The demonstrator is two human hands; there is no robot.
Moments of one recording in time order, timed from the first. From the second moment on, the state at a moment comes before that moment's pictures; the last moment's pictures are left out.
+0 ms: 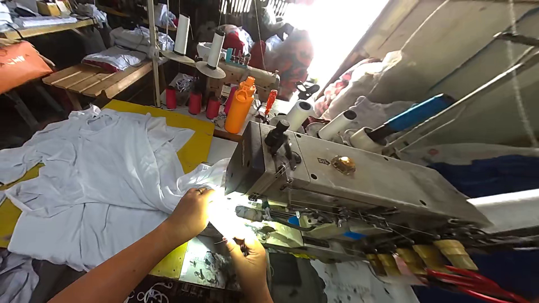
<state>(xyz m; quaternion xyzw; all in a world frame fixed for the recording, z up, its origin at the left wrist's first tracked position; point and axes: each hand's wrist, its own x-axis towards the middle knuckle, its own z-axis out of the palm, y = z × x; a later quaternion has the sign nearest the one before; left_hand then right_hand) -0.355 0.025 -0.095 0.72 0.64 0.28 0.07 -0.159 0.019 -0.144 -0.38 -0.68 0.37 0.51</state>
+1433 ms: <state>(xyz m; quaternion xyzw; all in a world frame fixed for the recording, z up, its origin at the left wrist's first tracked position) -0.444 0.096 -0.049 0.63 0.74 0.15 0.17 -0.117 -0.007 -0.110 -0.39 -0.80 0.29 0.36</state>
